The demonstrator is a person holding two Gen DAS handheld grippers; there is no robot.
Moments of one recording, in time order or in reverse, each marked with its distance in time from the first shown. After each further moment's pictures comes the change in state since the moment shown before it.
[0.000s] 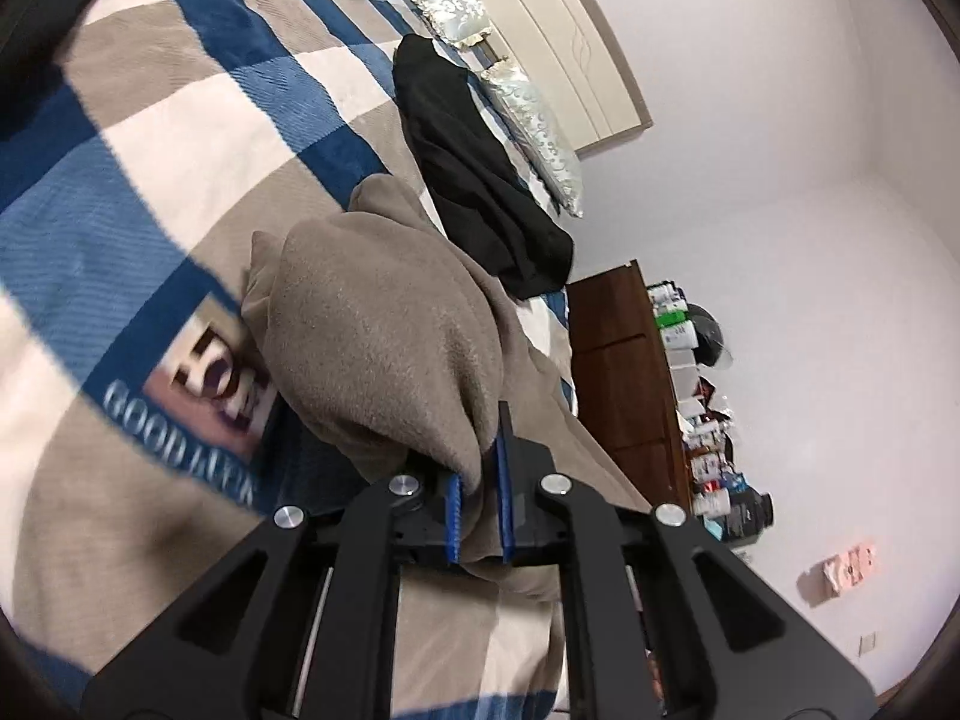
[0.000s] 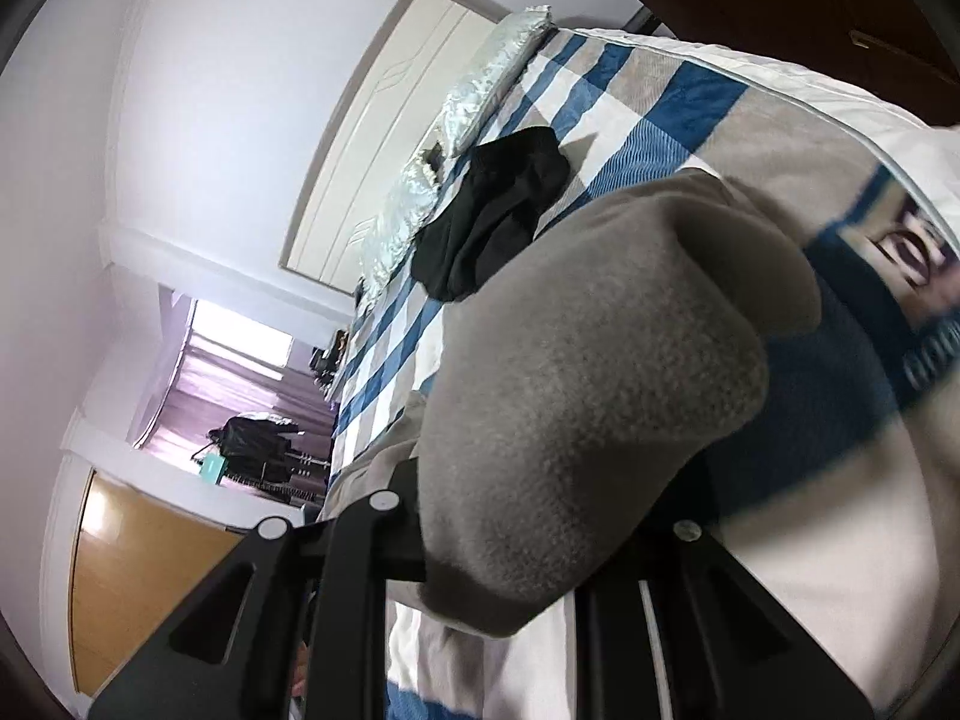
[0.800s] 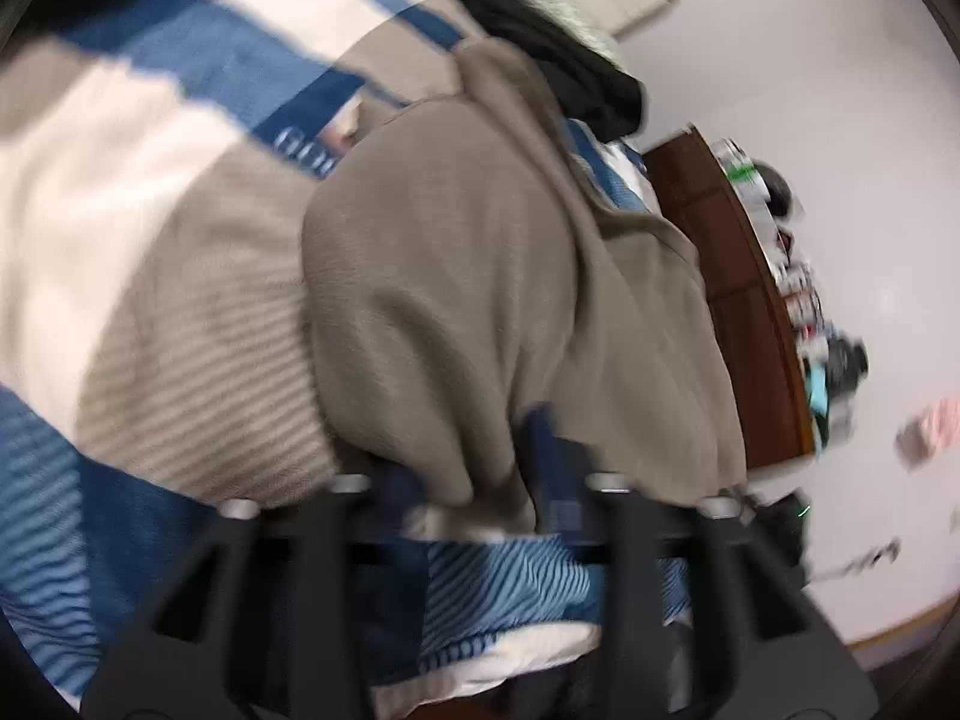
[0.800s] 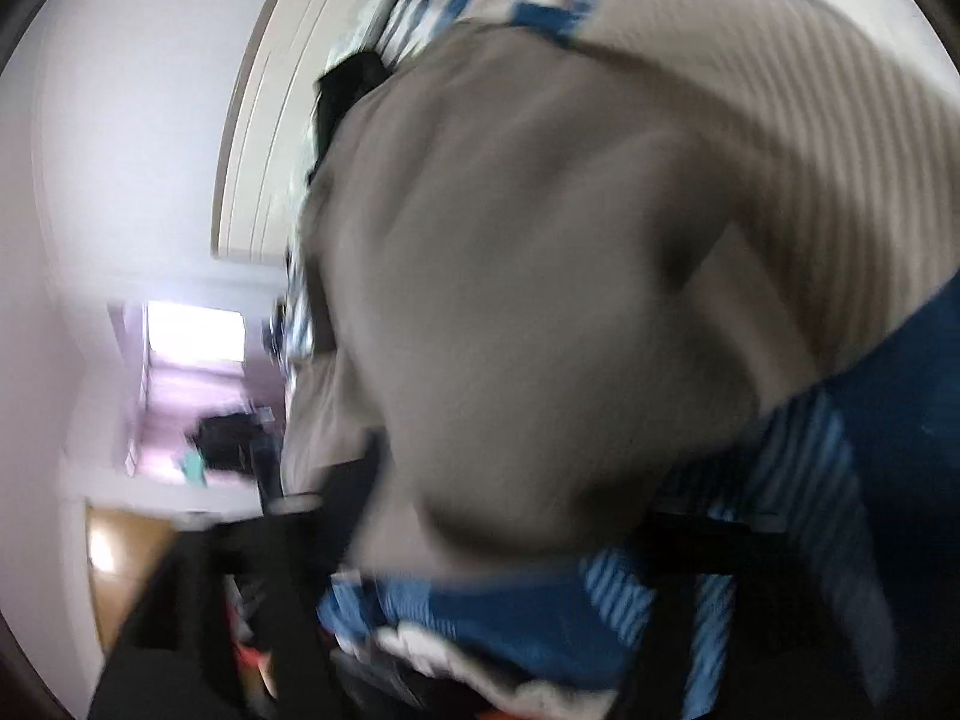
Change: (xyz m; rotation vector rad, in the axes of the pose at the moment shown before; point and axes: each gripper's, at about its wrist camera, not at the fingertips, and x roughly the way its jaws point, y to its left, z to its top) left arm -0.029 0.077 -0.116 0.221 0.213 0.189; right arm -0.067 -0.095 -0.129 0.100 0.180 -0.125
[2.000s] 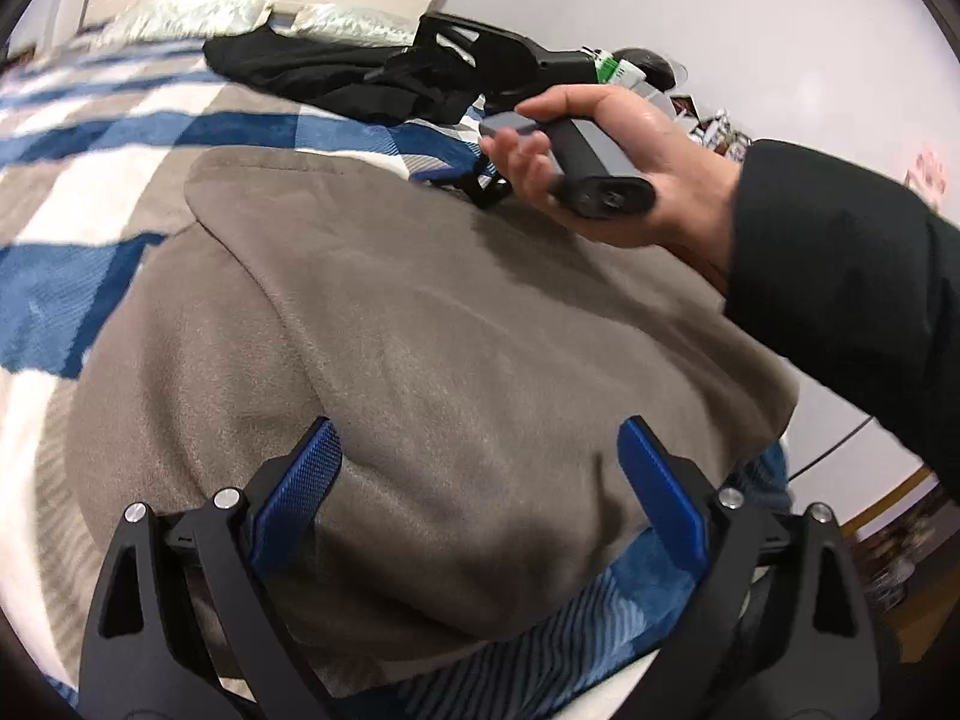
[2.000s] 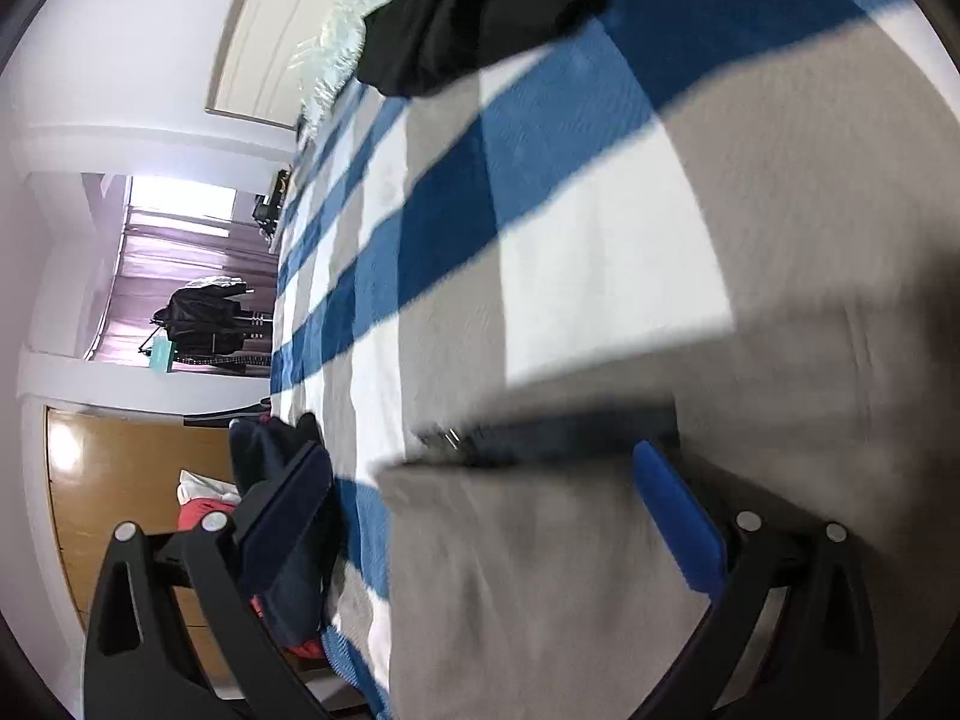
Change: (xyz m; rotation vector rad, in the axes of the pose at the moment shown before) left arm 0.056 -0.071 0.006 0.469 -0.030 -0.037; right arm 0.334 0.213 0.177 -0.121 0.247 -0.032
